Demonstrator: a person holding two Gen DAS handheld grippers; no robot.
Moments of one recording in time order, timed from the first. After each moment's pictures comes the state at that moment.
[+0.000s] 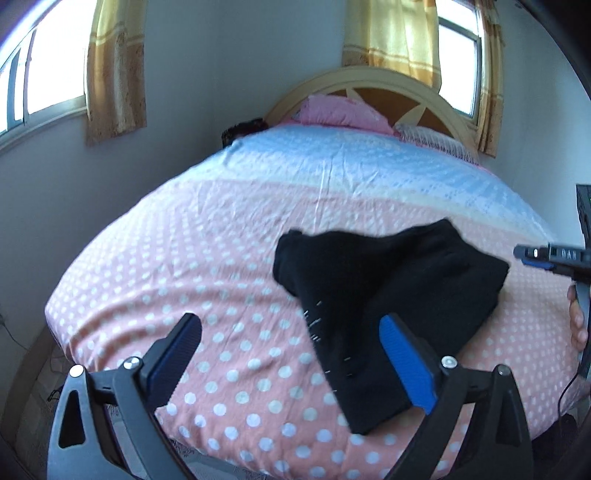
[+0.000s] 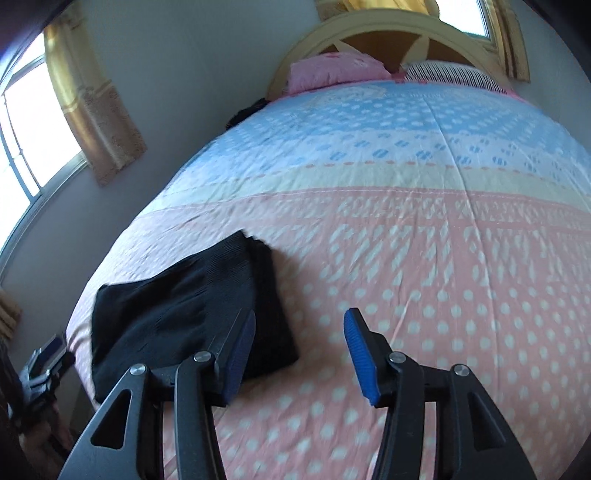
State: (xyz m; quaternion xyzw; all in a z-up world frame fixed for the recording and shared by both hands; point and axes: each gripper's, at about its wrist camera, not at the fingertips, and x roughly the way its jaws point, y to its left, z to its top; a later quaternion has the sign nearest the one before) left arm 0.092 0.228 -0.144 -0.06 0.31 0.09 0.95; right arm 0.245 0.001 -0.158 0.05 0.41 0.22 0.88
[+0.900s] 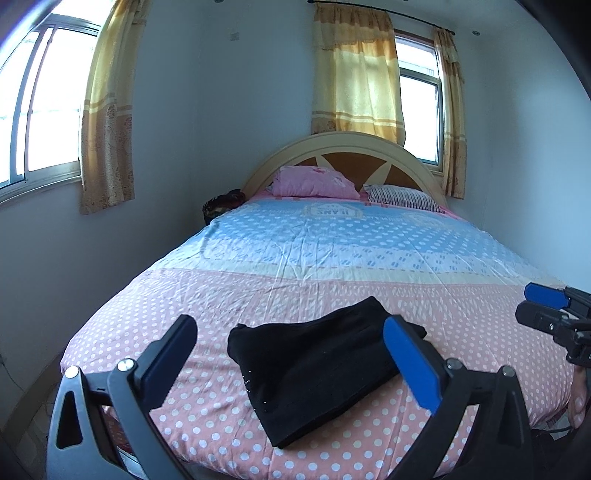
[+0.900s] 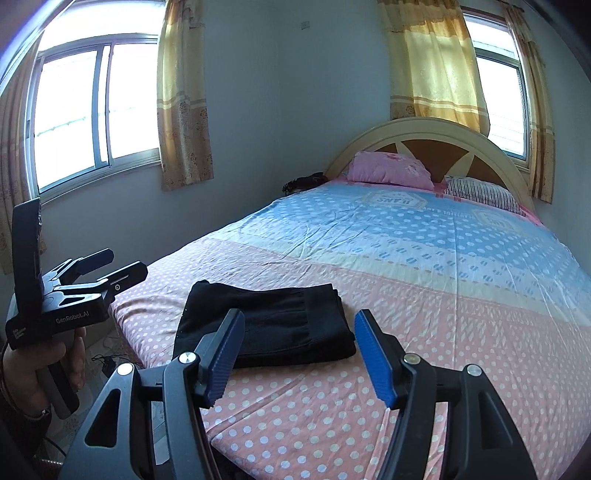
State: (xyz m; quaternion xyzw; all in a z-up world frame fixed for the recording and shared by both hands) left arm 0.049 0.169 -0.060 -0.03 0.19 0.07 0.98; right arm 0.082 0.016 -0.054 -0.05 0.24 0.28 0.93
